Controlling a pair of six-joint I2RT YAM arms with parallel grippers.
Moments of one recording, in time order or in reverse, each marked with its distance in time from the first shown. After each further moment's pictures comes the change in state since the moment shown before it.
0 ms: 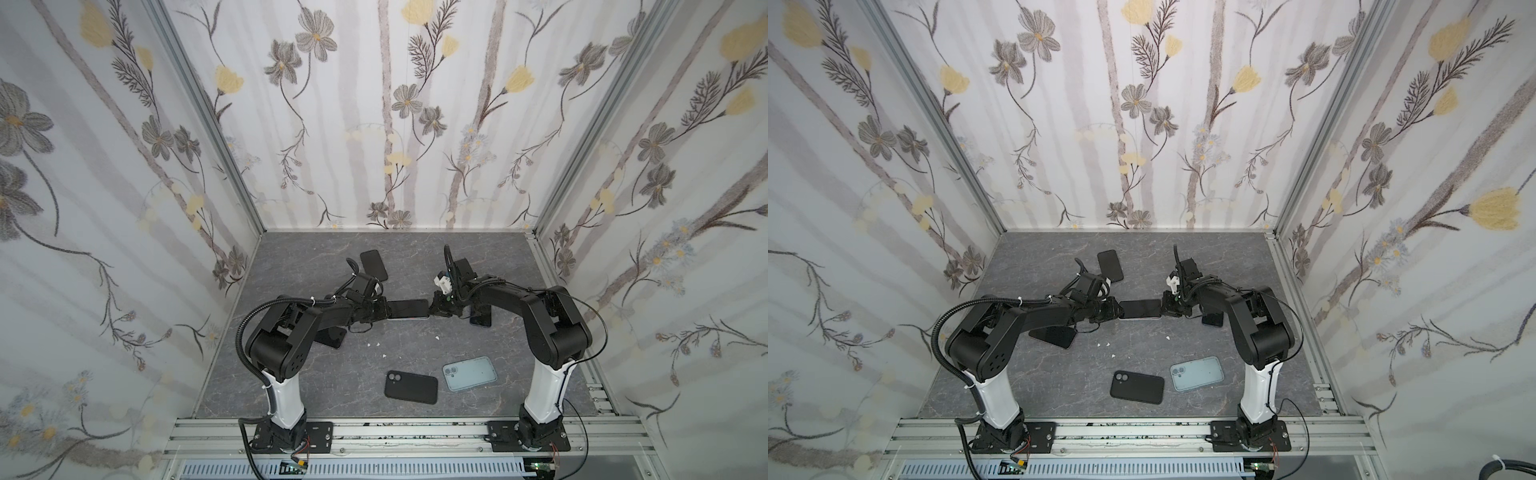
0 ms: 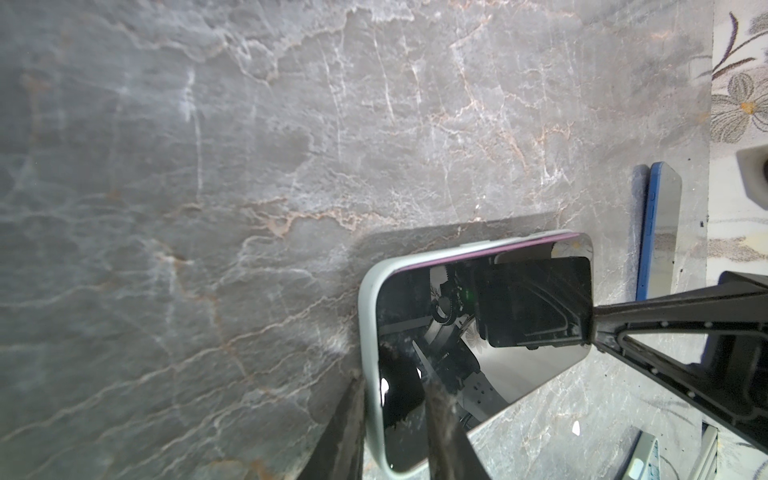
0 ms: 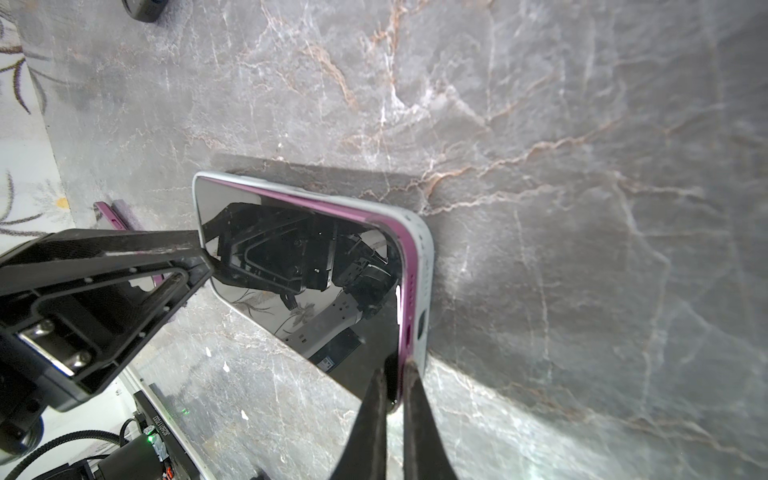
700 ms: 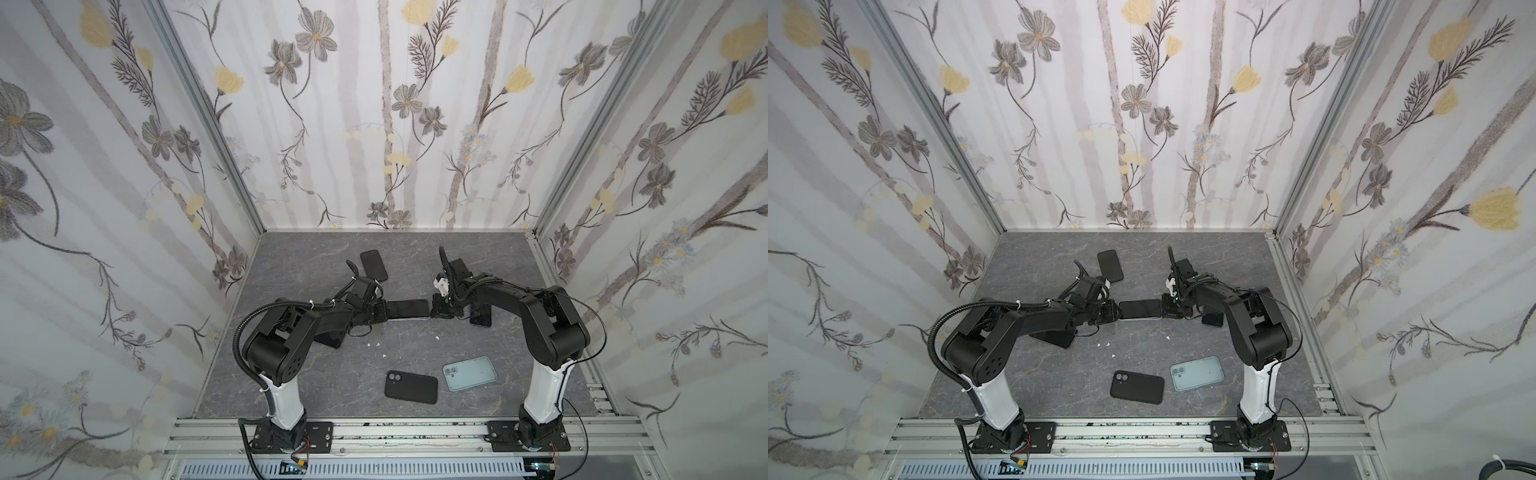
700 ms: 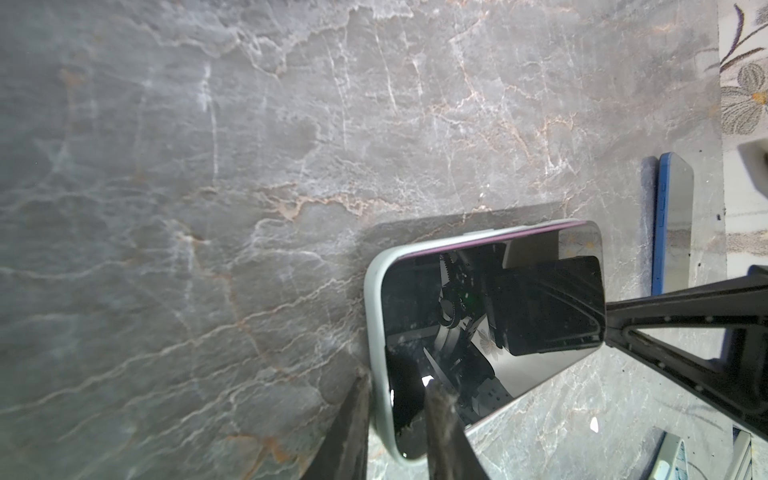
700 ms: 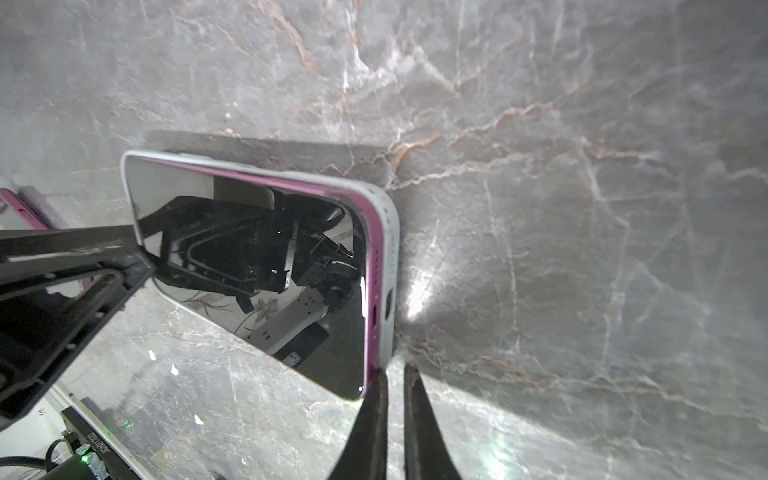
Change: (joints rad) left arm -0.008 -0.030 -0.046 0.029 -0.052 0.027; right arm 0.031 0.000 0.039 -0.109 0.118 -0.042
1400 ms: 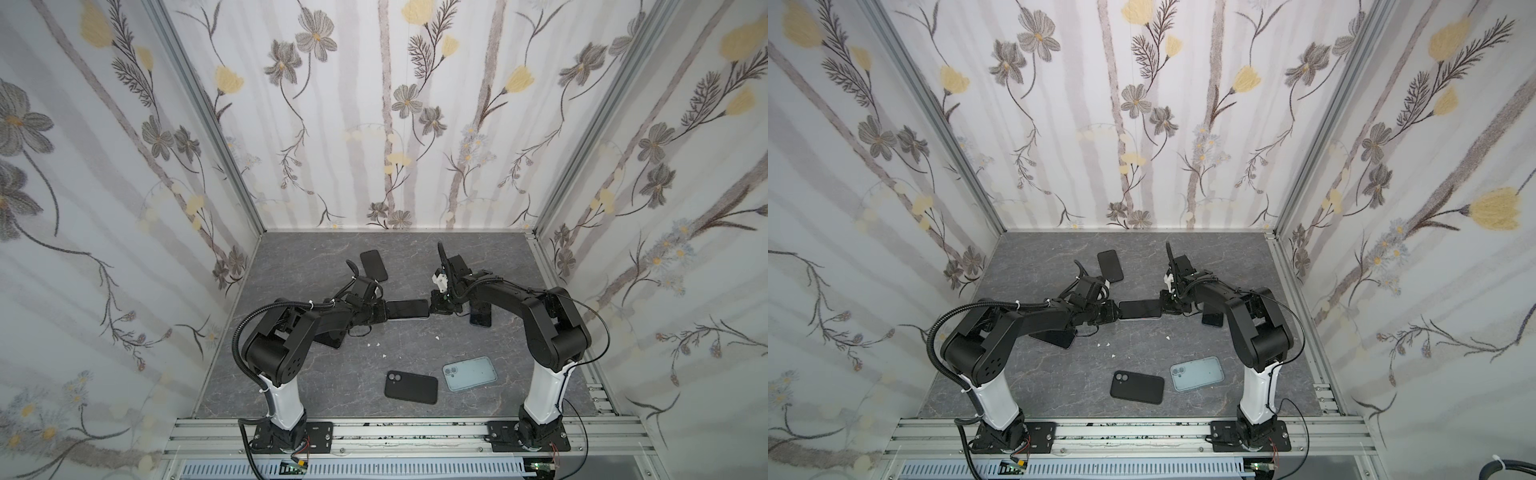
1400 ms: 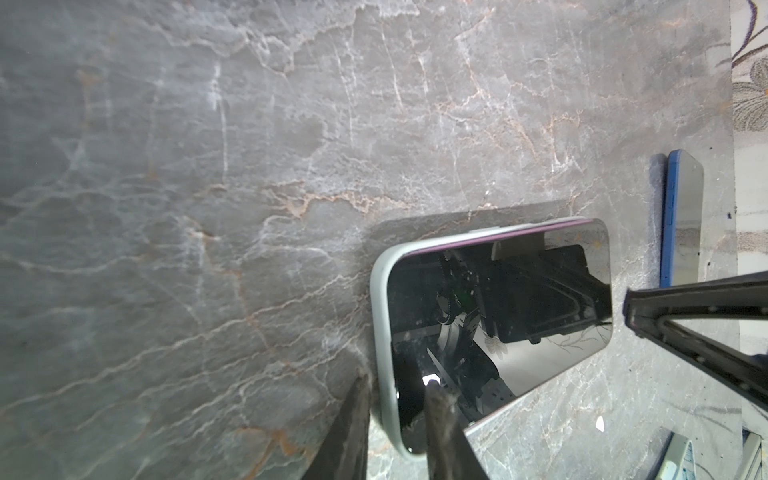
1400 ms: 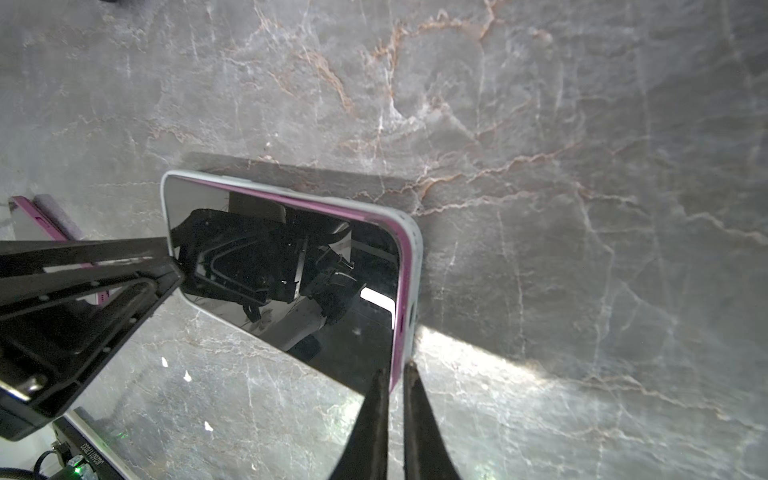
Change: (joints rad) left arm 0.000 -0.005 0.006 -0.022 -0.009 0.008; right arm 0.011 -0.013 0.034 -0.010 0.031 -0.004
